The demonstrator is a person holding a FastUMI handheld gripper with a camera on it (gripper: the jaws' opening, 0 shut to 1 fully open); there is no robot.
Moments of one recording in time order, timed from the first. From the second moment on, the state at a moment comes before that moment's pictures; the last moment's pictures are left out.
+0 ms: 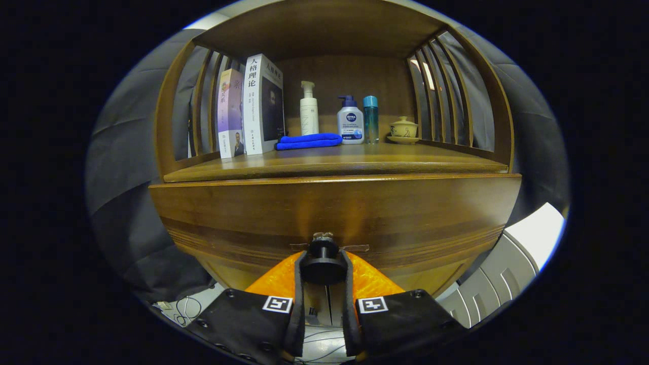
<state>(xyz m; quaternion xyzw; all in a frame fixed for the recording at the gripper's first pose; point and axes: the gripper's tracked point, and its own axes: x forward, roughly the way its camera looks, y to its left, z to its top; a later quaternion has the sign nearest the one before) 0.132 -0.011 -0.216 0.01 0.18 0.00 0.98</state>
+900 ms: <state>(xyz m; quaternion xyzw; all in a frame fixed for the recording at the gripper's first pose) 0.041 -0.007 -0.217 -0.02 0.17 0.03 0.98</state>
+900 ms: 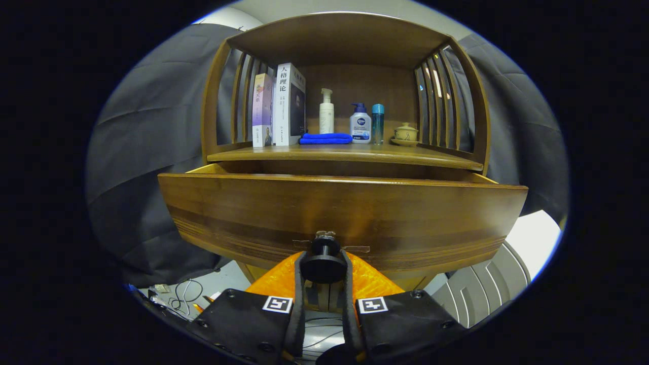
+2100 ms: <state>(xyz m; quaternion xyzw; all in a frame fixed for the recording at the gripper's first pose) -0.031 -0.003 -0.221 -0.03 0.20 0.08 0.98</state>
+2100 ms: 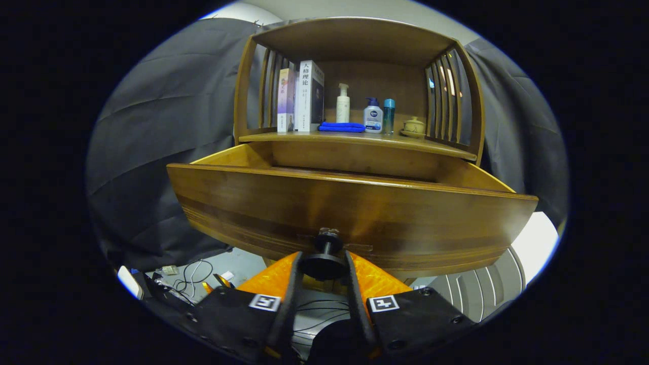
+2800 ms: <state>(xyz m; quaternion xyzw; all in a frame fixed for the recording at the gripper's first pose) -0.016 -0.046 -0.115 -0.02 0.14 0.06 0.99</state>
